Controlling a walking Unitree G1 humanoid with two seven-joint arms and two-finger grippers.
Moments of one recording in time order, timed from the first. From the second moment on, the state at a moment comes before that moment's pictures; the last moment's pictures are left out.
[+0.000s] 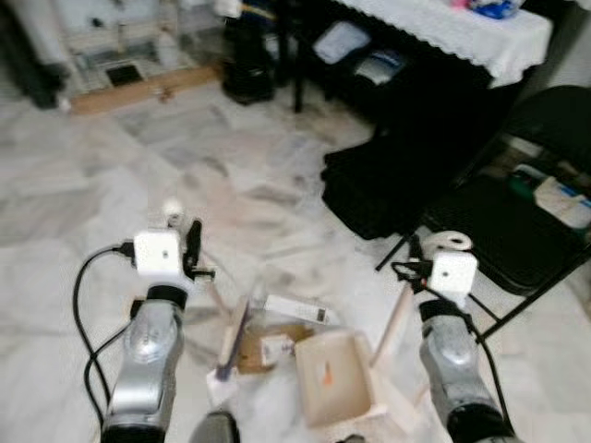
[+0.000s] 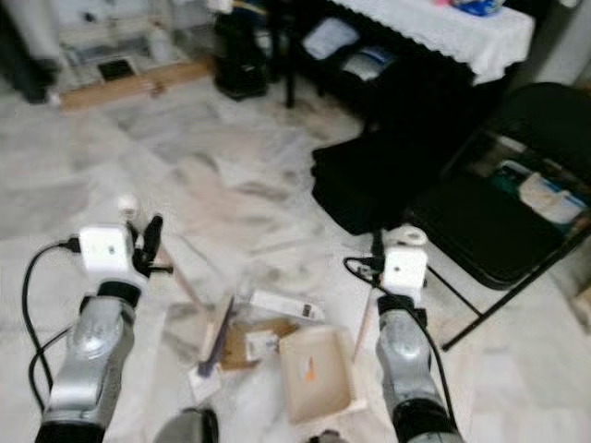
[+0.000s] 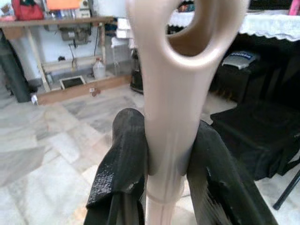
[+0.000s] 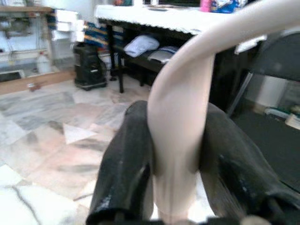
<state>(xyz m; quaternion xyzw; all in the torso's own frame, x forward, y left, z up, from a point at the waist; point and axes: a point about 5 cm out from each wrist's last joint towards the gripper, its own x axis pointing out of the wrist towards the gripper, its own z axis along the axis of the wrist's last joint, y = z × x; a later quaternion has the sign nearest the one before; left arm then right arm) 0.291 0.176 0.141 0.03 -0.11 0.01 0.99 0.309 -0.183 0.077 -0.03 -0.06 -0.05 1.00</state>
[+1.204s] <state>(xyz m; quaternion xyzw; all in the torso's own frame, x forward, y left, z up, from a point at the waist) 0.289 0.177 0.145 0.04 -0.10 -0.02 0.99 0.306 -0.192 0.060 -0.08 -0.03 -0.10 0.99</state>
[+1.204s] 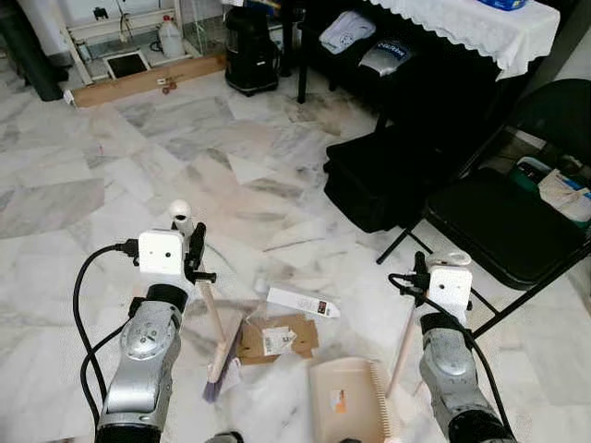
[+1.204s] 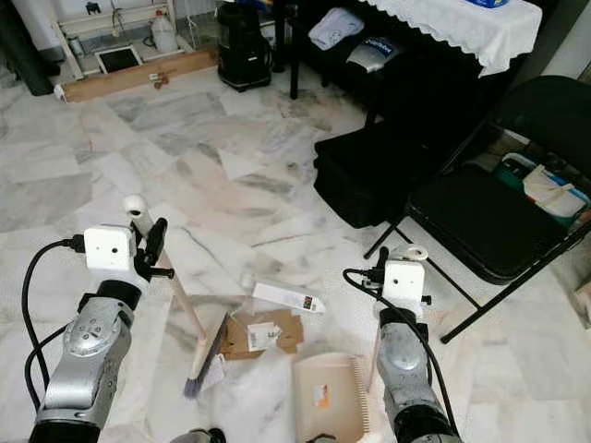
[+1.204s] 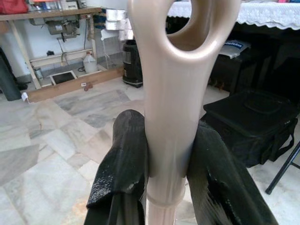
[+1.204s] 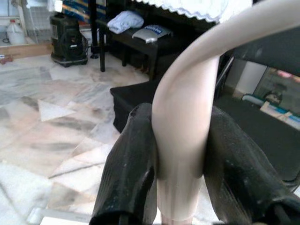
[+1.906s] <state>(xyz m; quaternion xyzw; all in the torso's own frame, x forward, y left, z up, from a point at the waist) 0.269 0.166 0.171 0.03 -0.08 -0.08 0.99 0.297 -0.185 0.051 -0.10 -0.05 -0.12 0.99</state>
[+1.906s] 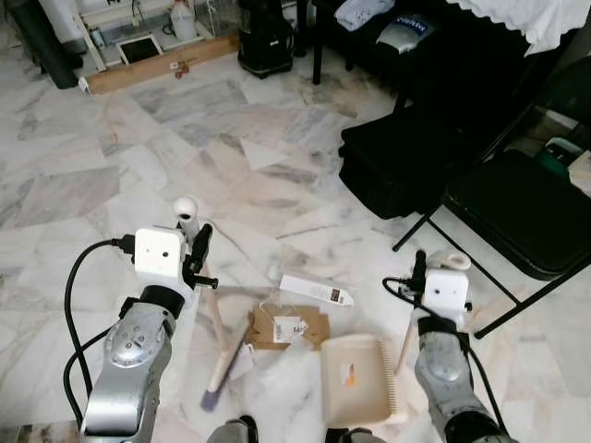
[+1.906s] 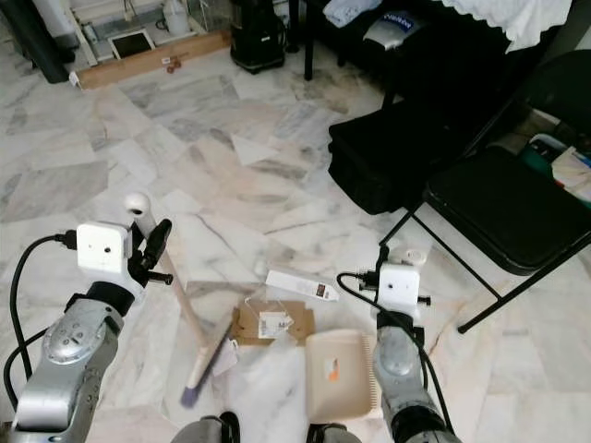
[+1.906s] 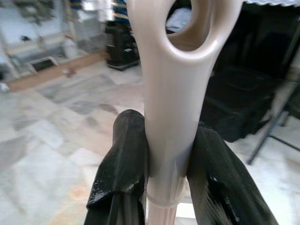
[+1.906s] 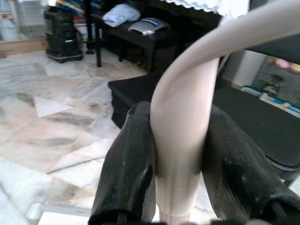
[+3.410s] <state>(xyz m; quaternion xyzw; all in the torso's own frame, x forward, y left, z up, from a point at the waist) 0.285 0.179 0.212 -0.04 -0.08 -0.04 0.99 0.305 -0.182 0.059 -0.10 -0.07 -0.10 0.99</state>
